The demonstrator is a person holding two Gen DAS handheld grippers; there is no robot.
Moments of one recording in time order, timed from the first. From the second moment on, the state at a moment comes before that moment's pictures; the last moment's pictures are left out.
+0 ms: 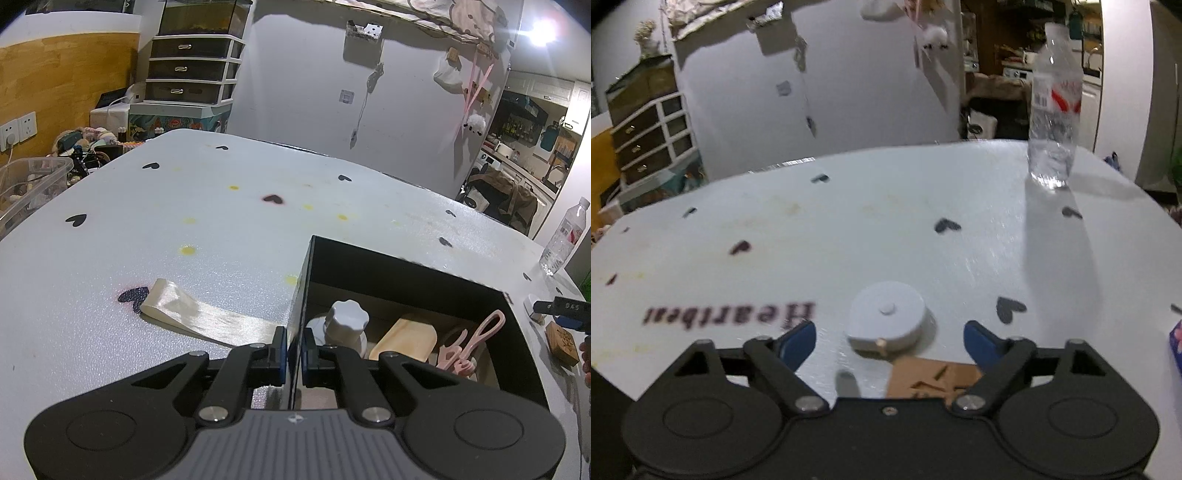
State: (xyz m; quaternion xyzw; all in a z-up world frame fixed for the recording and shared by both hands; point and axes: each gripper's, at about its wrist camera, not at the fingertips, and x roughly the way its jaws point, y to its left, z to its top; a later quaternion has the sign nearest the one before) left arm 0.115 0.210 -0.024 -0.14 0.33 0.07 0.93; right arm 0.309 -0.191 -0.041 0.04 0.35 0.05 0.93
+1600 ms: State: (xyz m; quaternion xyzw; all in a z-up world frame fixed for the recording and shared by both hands) left arm 0.116 0.207 -0.024 -0.14 0.33 0.07 0.93; right arm 0.184 -0.002 0.033 -0.05 0.31 0.45 0.83
